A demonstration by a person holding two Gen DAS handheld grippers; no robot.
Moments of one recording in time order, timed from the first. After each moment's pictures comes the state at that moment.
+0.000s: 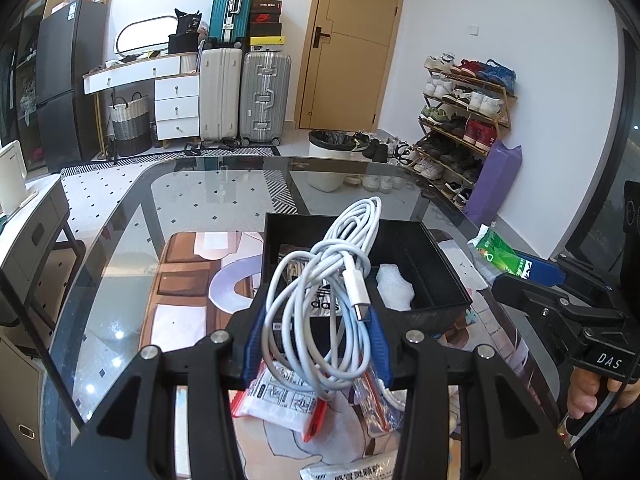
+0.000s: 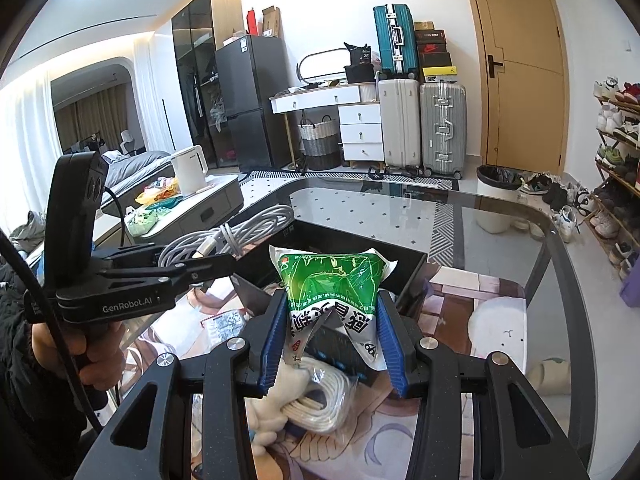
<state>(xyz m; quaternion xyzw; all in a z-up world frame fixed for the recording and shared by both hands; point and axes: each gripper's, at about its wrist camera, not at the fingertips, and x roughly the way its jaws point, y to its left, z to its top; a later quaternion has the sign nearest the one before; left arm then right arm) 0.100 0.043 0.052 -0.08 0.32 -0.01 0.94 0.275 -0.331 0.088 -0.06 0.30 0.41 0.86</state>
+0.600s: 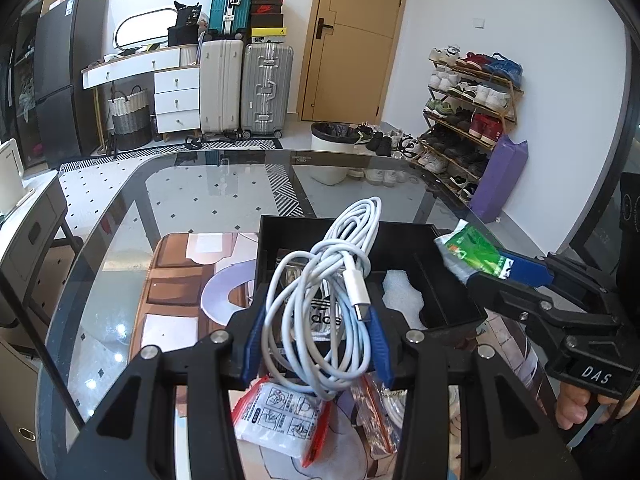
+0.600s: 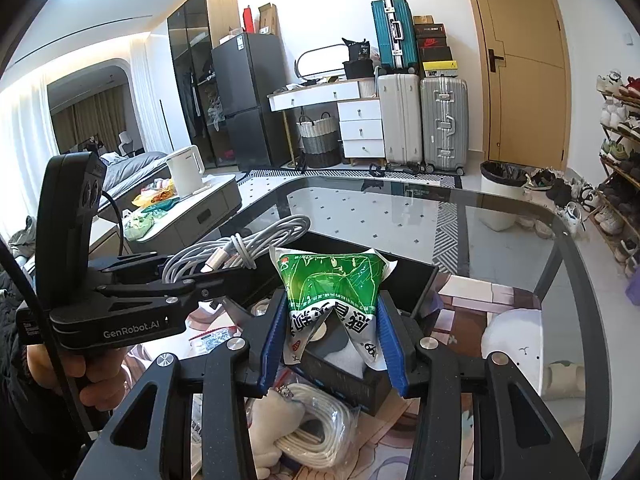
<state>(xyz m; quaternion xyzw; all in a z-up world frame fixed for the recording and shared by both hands) 0.125 0.040 0.047 -0.08 0.33 -0.01 0.94 0.301 -0.305 0.080 -0.06 0.31 0.42 0.85</state>
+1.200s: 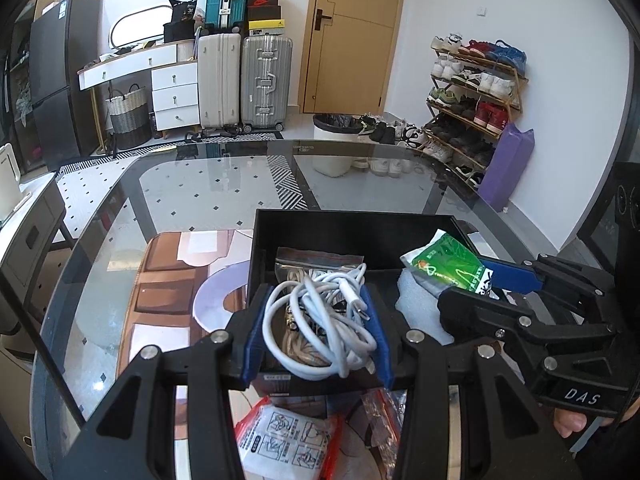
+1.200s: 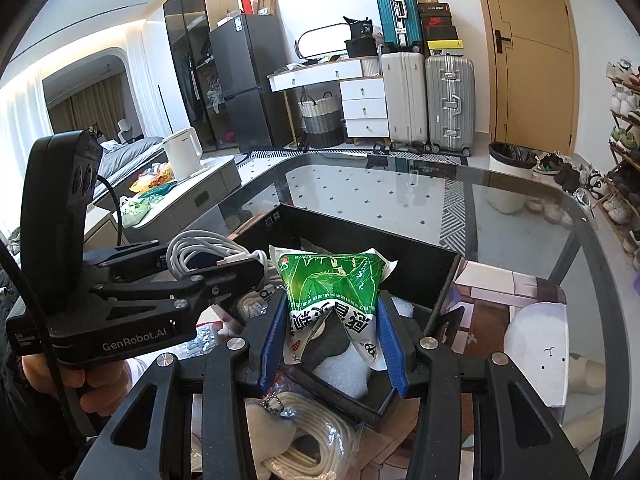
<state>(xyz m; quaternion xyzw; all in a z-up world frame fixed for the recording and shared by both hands) 0.147 0.040 0.028 -0.07 0.35 0.00 0.94 0.327 -0.276 0.051 -0.07 0.34 0.42 0.84</state>
